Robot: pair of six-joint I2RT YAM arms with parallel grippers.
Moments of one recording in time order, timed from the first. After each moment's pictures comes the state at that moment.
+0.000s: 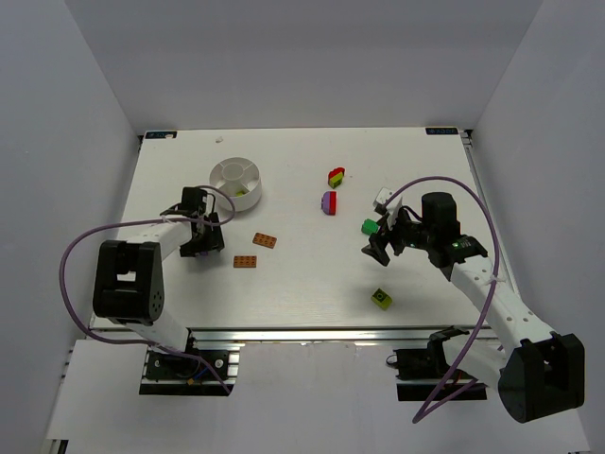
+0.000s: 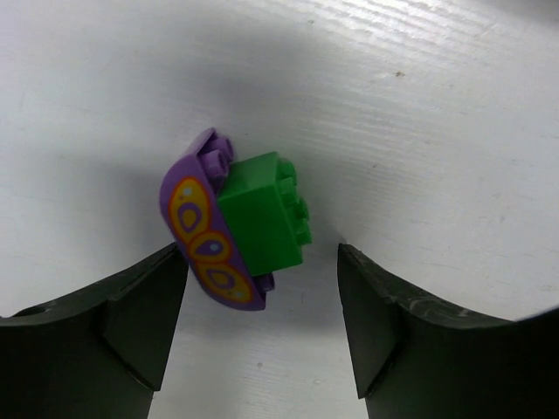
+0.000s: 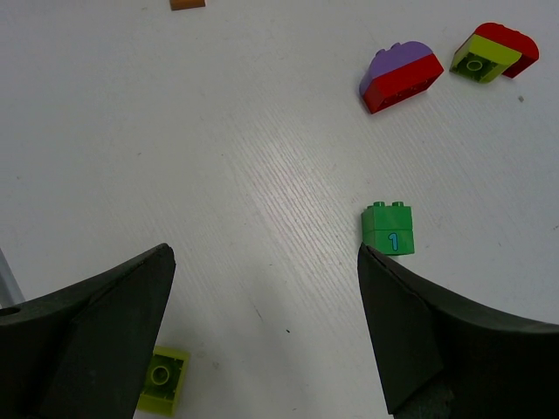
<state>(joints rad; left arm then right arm) -0.07 1.60 0.88 -0.44 -0.15 -0.27 0.30 1.05 0.72 -0.29 -0.64 -0.51</state>
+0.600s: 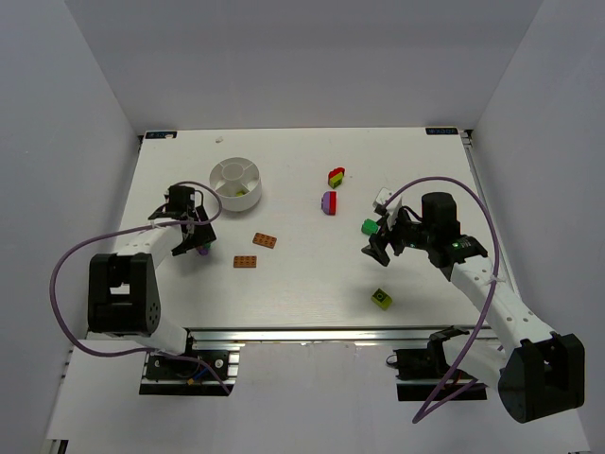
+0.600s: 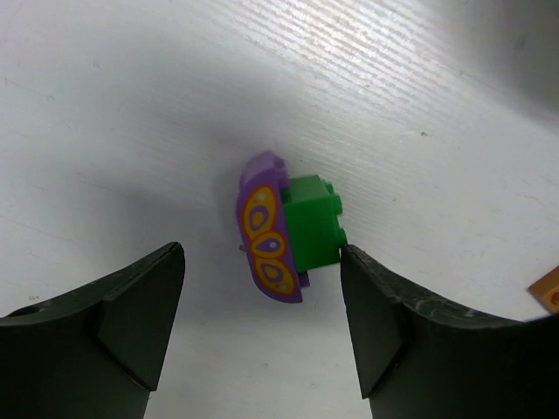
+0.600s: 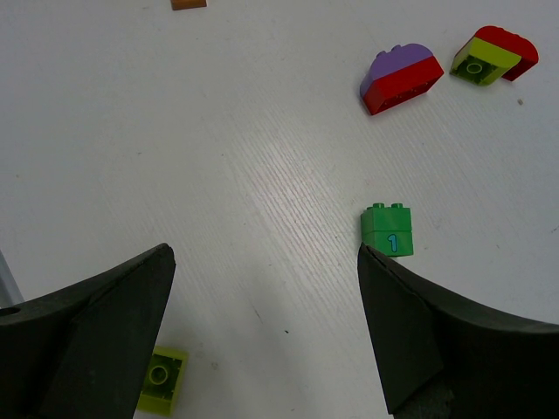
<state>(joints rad) -0.02 1.50 0.86 -0.42 -0.19 -0.37 0.30 1.05 0.72 -0.29 -0.64 -0.52</state>
